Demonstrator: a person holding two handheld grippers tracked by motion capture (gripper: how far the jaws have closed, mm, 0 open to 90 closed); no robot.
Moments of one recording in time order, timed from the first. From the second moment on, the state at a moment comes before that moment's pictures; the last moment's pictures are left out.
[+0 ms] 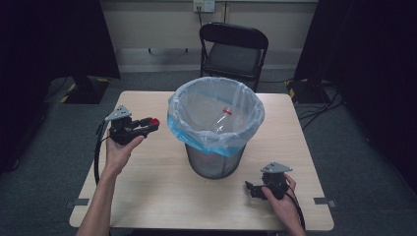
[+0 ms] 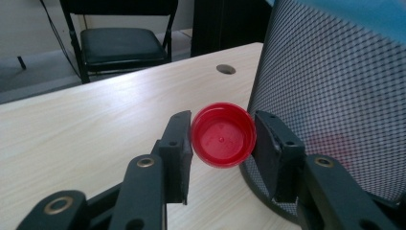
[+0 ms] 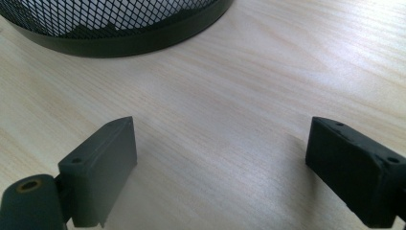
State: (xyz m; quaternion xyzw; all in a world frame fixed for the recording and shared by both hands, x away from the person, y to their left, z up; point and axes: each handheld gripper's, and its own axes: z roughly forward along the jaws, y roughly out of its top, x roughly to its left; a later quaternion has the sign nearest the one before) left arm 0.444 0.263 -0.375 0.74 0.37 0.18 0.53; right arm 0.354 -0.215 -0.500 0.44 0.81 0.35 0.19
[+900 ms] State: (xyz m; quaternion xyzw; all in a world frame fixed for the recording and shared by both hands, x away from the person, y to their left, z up) left arm 0.437 0.259 -0.320 0.70 0.32 0.19 0.60; right arm 0.354 -0.215 -0.500 0.44 0.80 0.35 0.19
